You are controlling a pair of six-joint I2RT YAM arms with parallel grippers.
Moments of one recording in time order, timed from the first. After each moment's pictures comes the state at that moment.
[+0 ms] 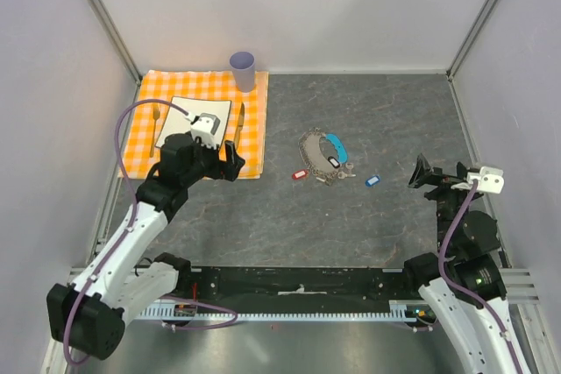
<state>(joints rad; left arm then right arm) -0.33 0.90 0.72 -0.26 0.15 -0.12 0.31 0.18 0.57 -0.26 0.47 0.10</state>
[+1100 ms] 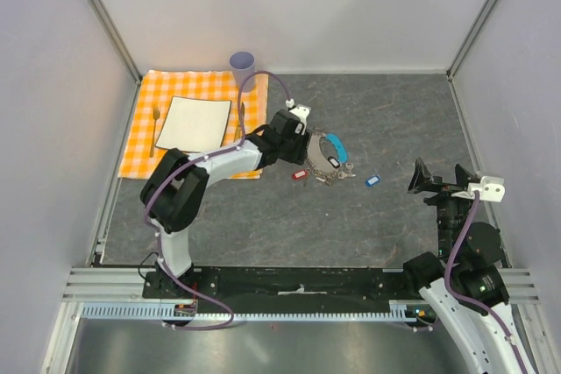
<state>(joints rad) -0.70 1.87 1.26 -0.12 -0.05 -0.23 0.41 0.08 0.53 -0.24 0.51 0.06</state>
